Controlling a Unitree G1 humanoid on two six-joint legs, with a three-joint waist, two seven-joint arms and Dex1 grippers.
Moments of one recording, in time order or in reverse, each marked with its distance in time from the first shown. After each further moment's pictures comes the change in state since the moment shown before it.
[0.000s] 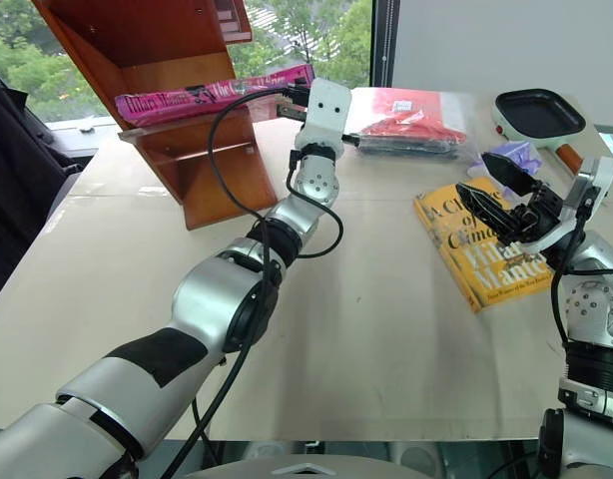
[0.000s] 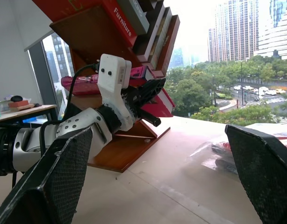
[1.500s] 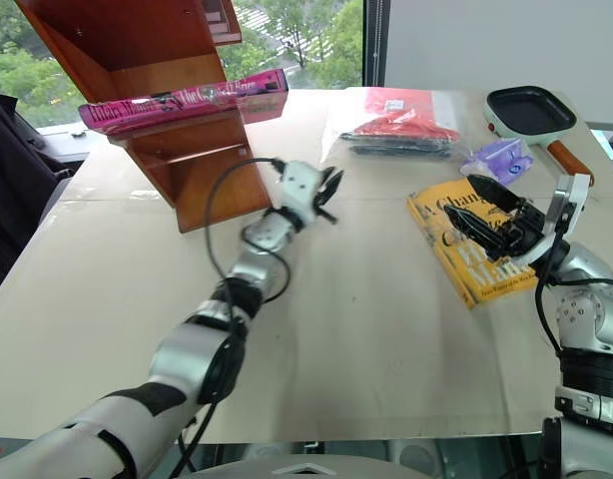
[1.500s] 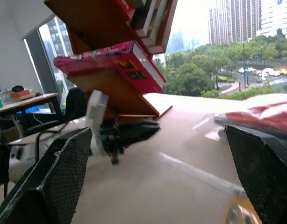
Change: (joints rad) left arm 0.519 0.212 0.059 -0.461 -0.335 0.044 -1.001; right arm 0.079 -0.001 0.039 0.025 -0.041 -0.021 0.046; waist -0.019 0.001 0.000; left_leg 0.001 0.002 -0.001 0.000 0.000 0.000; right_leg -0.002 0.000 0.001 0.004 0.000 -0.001
